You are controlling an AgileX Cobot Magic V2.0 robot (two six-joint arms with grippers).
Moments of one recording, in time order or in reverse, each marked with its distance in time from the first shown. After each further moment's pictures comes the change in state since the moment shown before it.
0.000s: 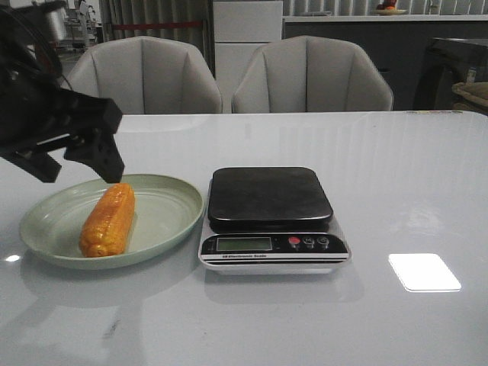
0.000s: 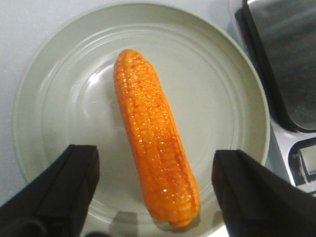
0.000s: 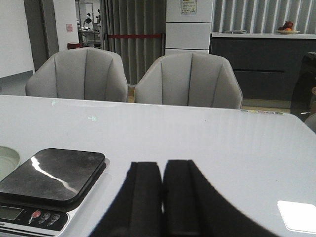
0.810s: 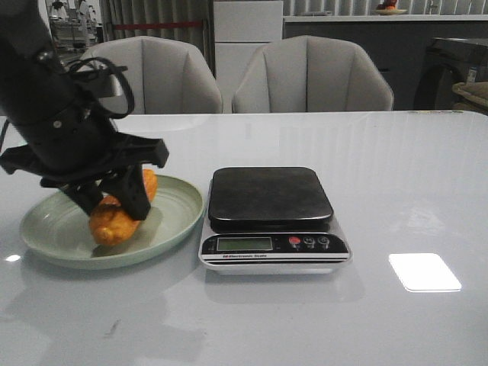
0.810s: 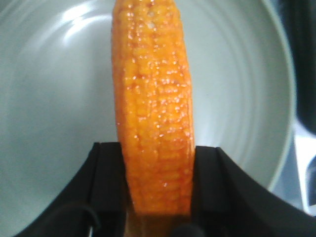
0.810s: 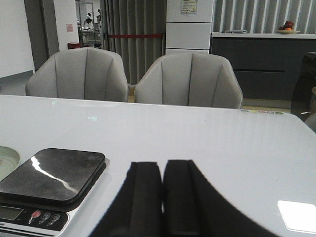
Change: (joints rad) left arm -0.033 0.215 -0.211 -0.084 0.185 0.026; right arm 0.000 0.000 0.000 0.000 0.000 0.000
